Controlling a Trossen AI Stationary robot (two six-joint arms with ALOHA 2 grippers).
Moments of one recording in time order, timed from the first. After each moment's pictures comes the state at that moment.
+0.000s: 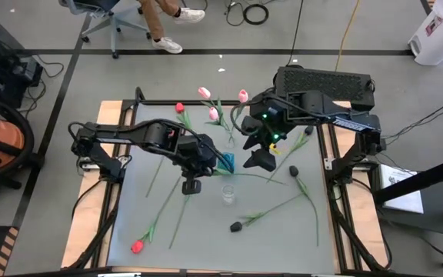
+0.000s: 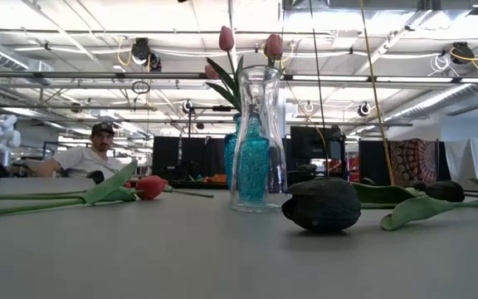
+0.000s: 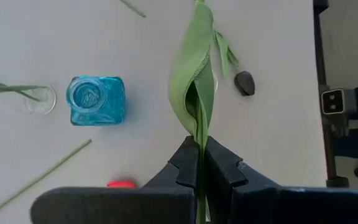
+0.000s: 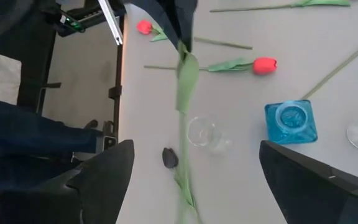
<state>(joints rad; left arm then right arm) -0.11 1.69 1.87 -1.22 0.08 -0.12 -0.07 1.68 2.05 -1.27 -0.37 0.22</state>
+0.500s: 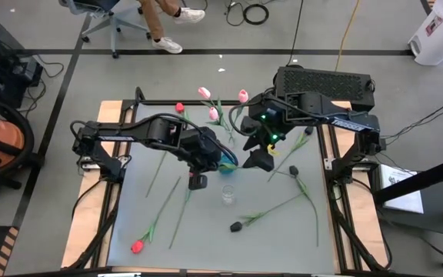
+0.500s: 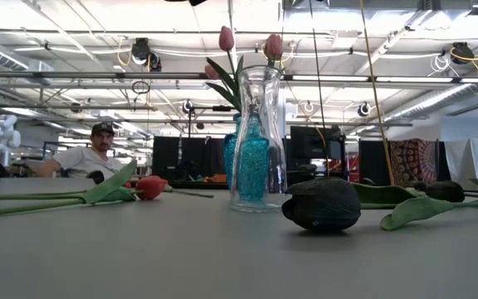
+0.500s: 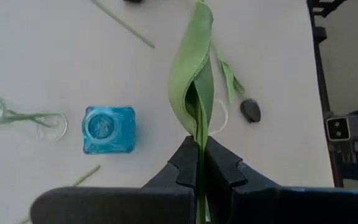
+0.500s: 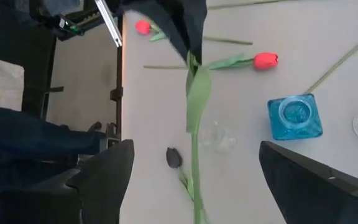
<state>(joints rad) -0.08 1.70 1.87 -1.12 0.08 -0.09 -0.07 1.68 2.05 -1.26 -0.37 0.28</state>
